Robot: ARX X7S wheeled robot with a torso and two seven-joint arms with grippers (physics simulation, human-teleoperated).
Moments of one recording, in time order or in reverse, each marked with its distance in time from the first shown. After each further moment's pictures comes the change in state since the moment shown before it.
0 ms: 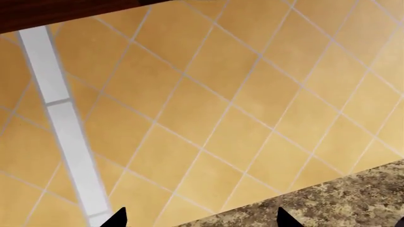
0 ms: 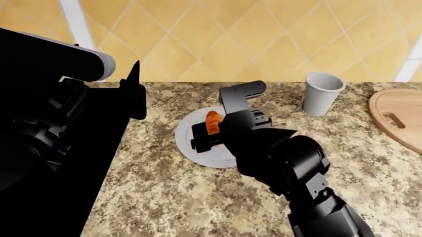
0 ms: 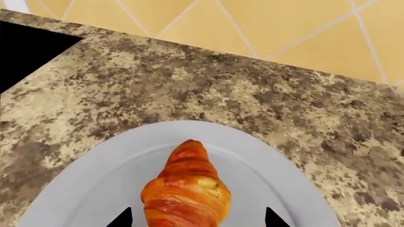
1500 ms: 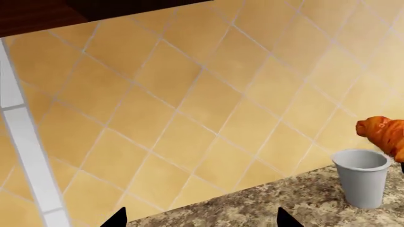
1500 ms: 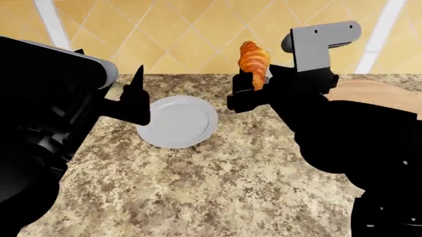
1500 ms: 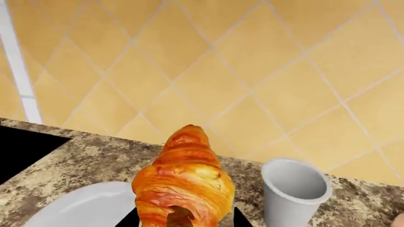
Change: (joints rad) left arm 0.033 -0.017 0.017 0.014 -0.052 0.053 -0.050; right arm 0.072 0.219 0.300 -0.513 0.378 0.212 0.214
